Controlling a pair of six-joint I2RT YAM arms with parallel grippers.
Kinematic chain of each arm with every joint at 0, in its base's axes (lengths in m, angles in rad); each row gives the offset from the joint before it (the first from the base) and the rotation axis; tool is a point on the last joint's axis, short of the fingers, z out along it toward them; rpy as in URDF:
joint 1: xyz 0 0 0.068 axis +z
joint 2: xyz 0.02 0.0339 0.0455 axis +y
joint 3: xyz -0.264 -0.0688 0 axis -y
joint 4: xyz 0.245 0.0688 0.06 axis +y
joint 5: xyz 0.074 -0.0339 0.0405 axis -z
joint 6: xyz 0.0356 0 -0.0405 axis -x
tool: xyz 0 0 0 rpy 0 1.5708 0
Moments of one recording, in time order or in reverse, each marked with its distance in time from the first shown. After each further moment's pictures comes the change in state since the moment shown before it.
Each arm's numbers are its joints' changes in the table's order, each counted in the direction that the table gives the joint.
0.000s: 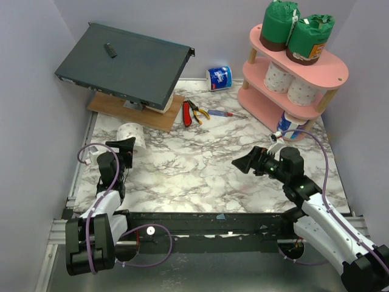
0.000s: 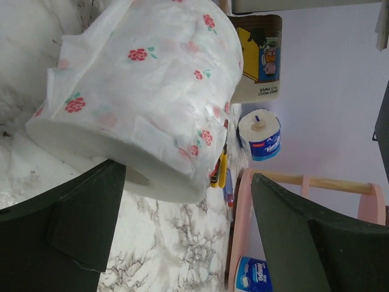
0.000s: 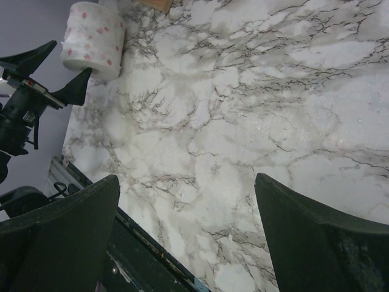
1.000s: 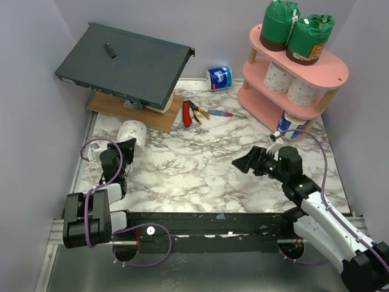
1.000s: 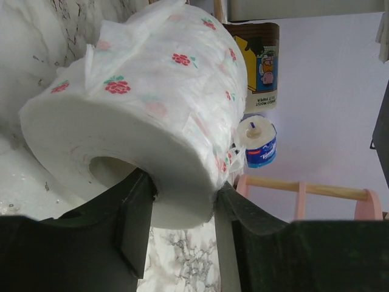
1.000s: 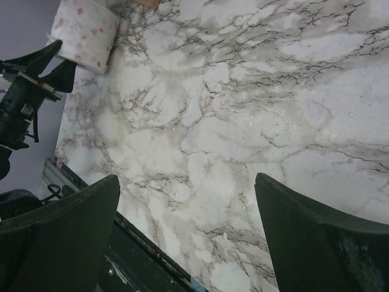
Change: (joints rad) left arm -0.023 0.234 0.017 -0.256 -0.023 0.033; right arm 0.000 0.025 0.000 0.009 0.016 0.001
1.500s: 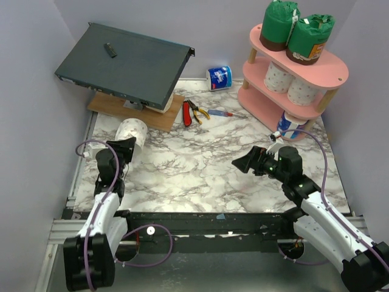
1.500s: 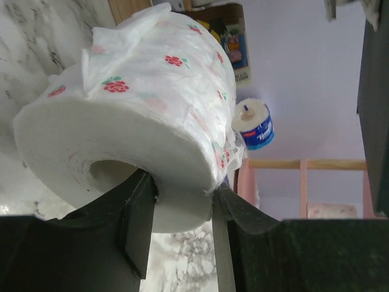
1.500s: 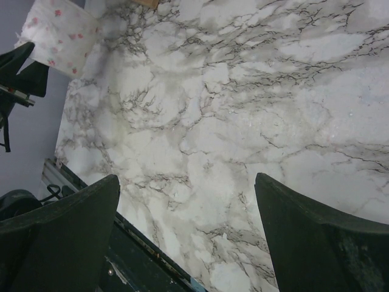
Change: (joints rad) left arm -0.016 -0.332 0.036 0.325 0.002 -0.092; right arm 0.000 0.002 0.000 0.000 0.003 0.000
